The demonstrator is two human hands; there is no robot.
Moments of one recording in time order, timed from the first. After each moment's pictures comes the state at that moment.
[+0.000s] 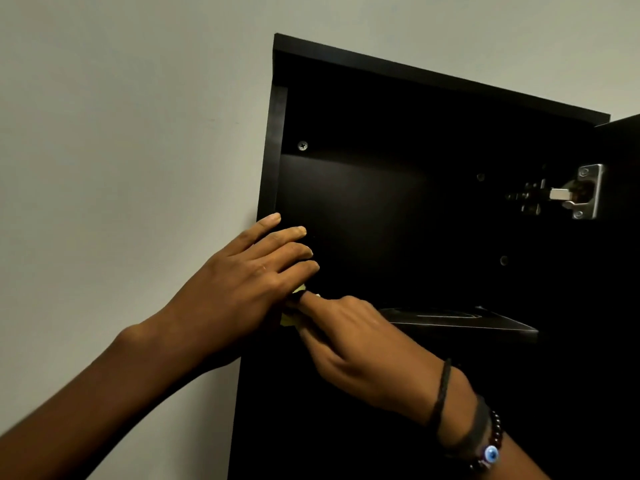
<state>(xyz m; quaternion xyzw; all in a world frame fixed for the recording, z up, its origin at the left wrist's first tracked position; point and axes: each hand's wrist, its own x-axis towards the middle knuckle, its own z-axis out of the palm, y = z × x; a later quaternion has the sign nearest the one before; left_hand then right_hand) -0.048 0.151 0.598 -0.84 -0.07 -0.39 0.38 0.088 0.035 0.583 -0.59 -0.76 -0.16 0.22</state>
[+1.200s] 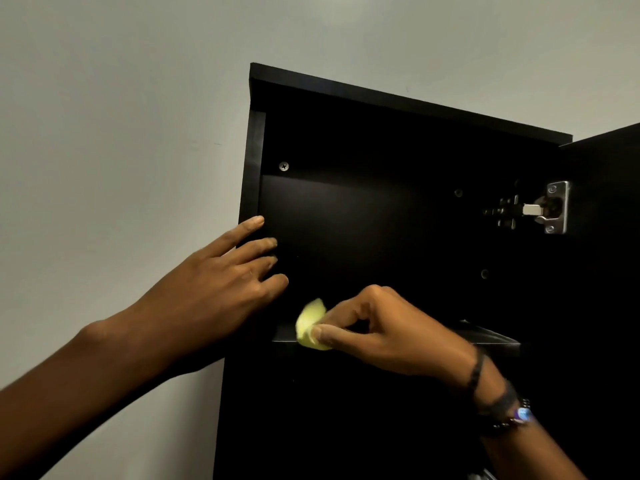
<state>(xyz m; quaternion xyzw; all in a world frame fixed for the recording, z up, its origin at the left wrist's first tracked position) -0.048 0.164 0.621 -0.78 -0.08 -0.36 0.51 0.138 0.024 0.610 -0.62 -0.73 -0.06 0.27</state>
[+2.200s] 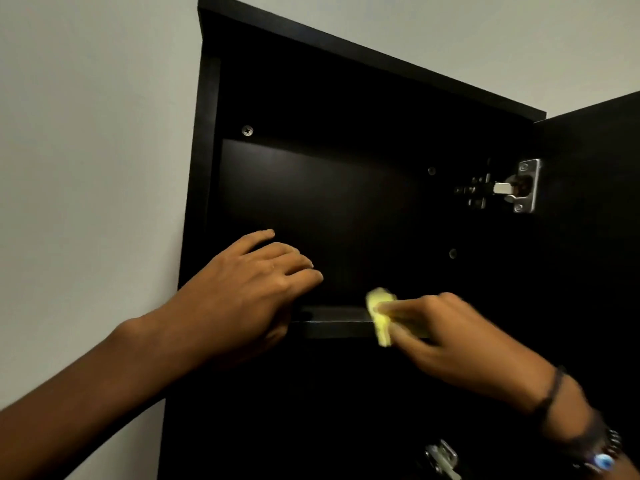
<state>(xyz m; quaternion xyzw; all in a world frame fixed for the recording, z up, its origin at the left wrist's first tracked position) 0.004 0.141 0.607 -0.89 -0.02 -0.33 0.31 0.172 -0.048 0.593 -0.81 -0.53 -0.19 0.15</state>
